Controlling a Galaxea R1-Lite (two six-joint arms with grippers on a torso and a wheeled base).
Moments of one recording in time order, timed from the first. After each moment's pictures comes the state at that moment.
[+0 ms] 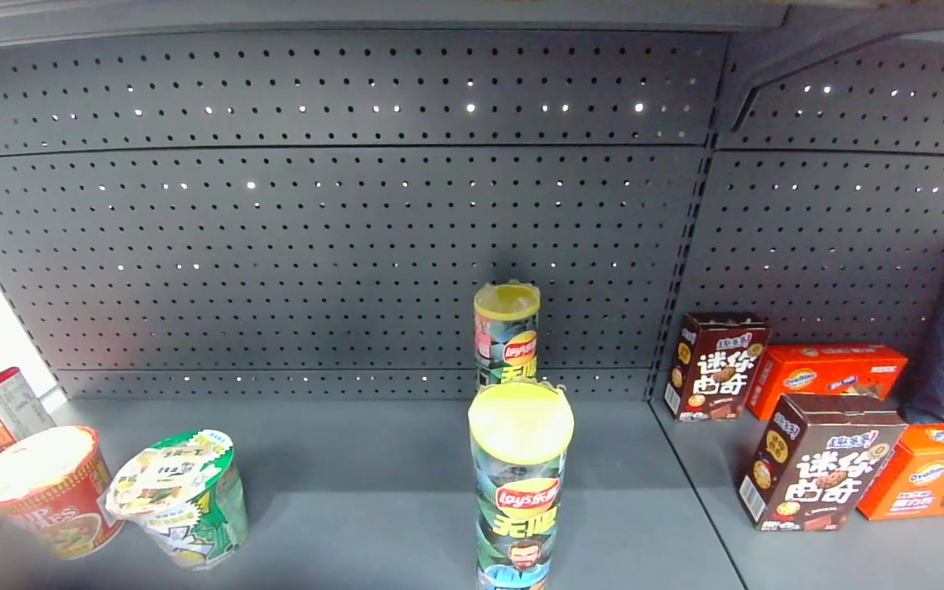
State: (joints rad) left arm 0.09 0.09 0.00 -0.06 -0.27 -0.10; right arm 0.00 0.00 -0.04 0.03 -0.22 -0.01
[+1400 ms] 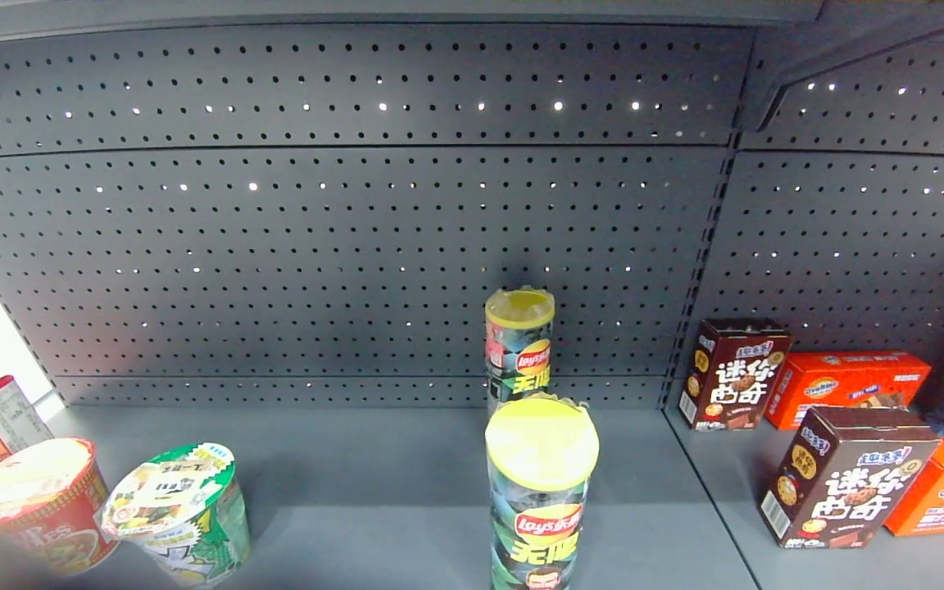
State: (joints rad) left arm 0.09 0.09 0.00 -0.06 -0.27 -0.14; right arm 0.00 0.00 -0.04 0.03 -0.22 -0.01
